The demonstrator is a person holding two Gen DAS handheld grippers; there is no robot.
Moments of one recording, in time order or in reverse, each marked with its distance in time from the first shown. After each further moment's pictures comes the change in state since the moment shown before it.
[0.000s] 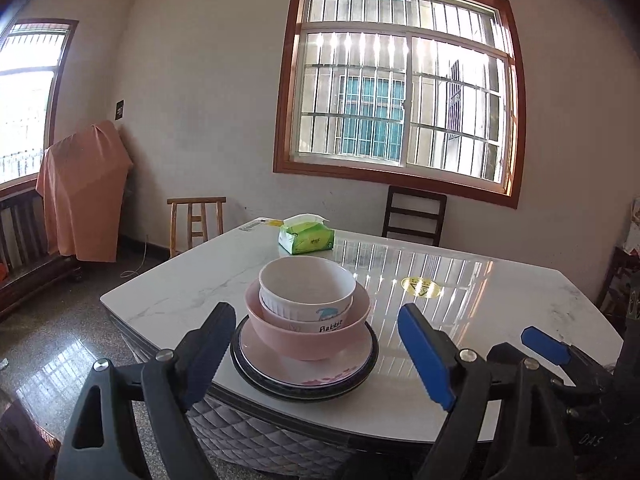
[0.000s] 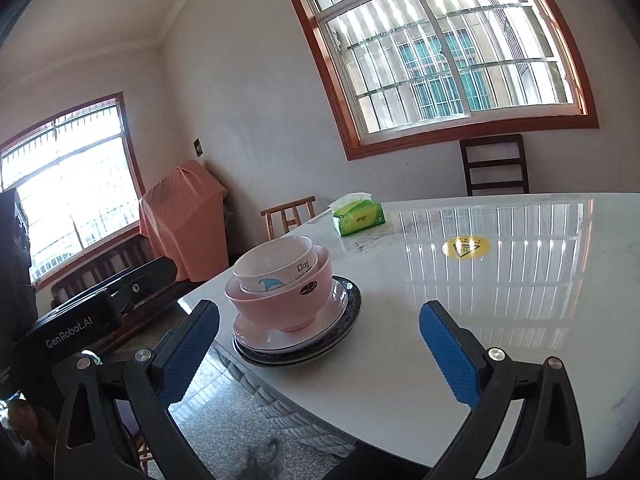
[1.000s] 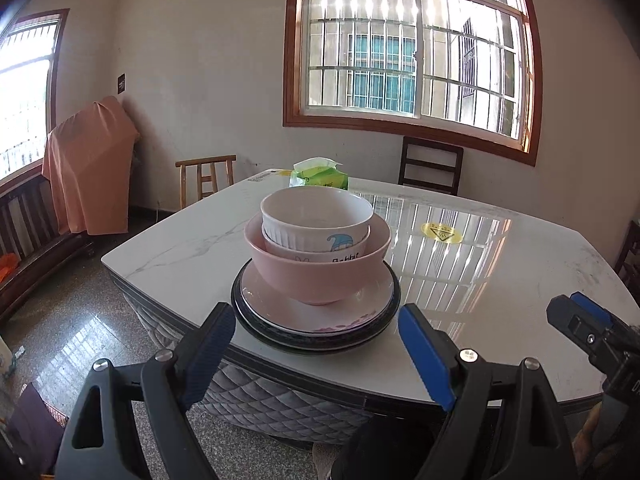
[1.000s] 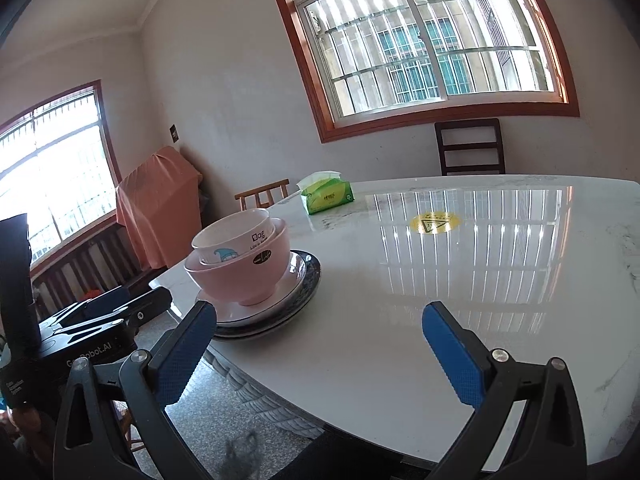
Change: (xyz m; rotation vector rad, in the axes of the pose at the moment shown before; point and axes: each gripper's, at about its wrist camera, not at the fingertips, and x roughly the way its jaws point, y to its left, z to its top) left arm 0.038 -0.002 -0.045 0.018 0.168 0.051; right arm -0.006 -0.044 -0.012 0.041 0.063 -0.107
